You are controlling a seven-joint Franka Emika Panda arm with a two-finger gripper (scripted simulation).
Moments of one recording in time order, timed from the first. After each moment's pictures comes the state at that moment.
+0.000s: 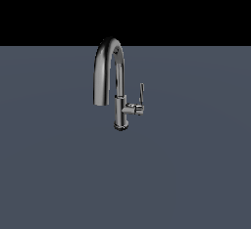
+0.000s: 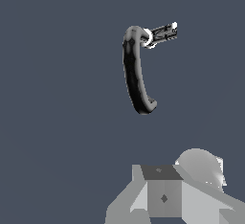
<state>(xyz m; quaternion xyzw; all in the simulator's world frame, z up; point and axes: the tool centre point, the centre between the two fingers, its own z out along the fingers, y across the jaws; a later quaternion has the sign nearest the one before) -0.126 -0.004 0.437 -0.95 0.18 0.16 0.20</state>
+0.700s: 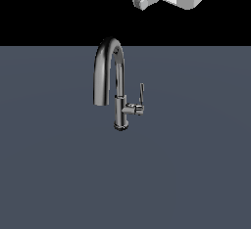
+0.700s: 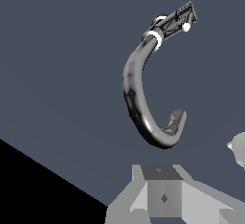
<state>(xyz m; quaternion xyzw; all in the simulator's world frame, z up) -0.053 -0.032 0.376 -0.85 0.31 0.26 0.33</state>
